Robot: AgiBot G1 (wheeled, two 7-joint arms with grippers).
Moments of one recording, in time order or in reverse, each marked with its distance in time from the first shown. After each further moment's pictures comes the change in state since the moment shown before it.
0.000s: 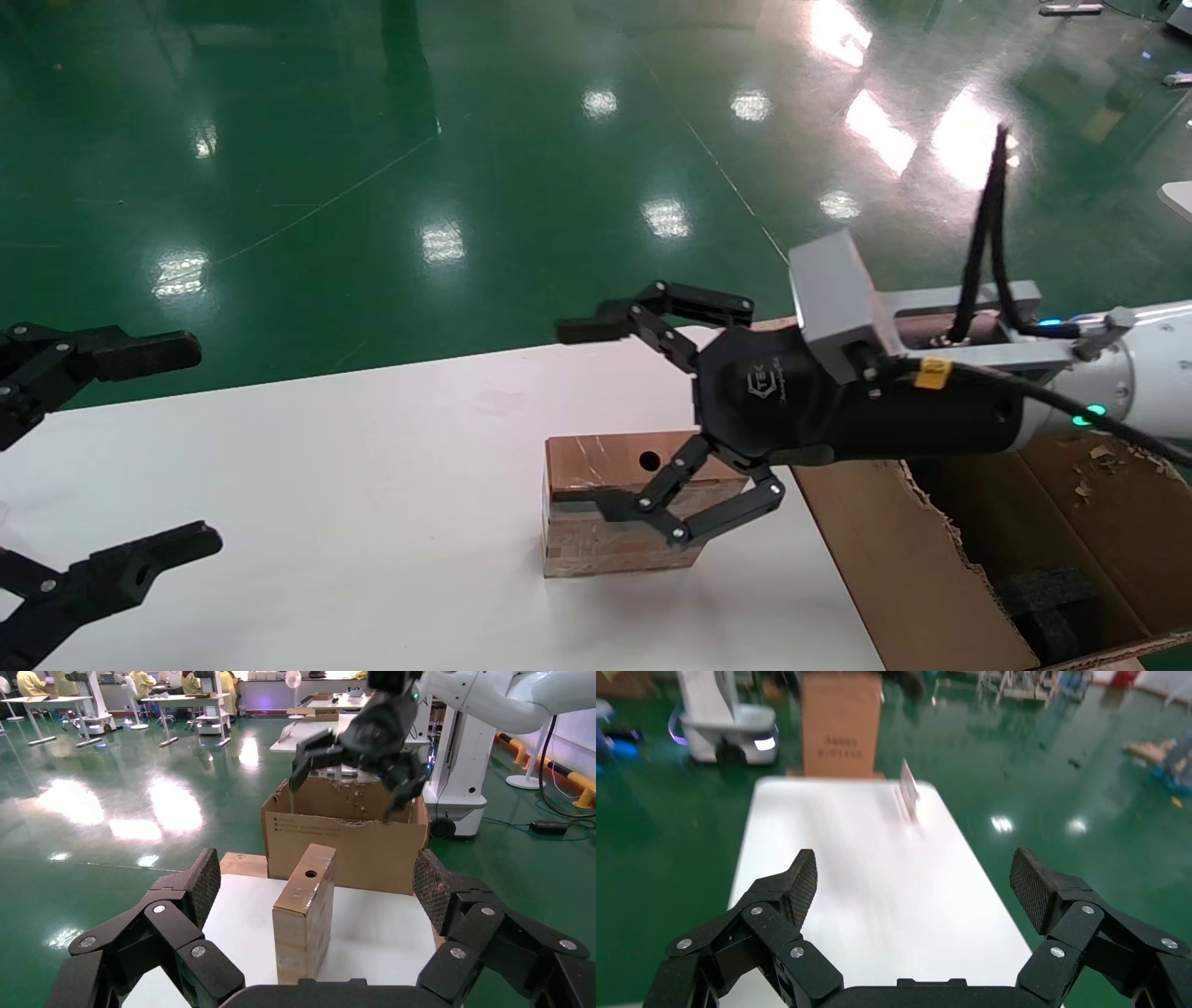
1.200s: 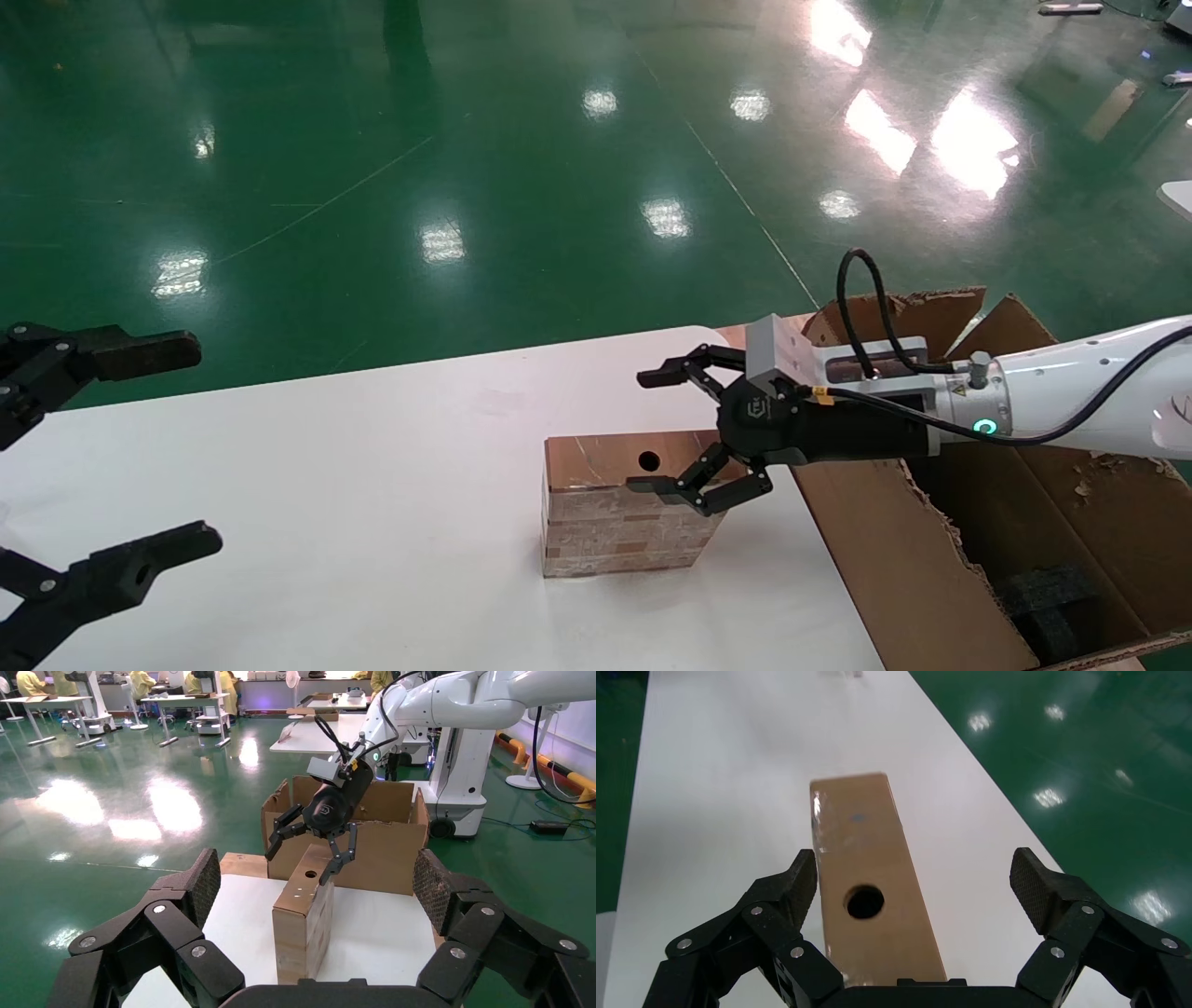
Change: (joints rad) left arm 0.000 0.000 0.000 0.000 0.000 0.000 0.000; right arm 0.221 -0.121 -0.378 -0.649 -0.124 -0.027 -0.401
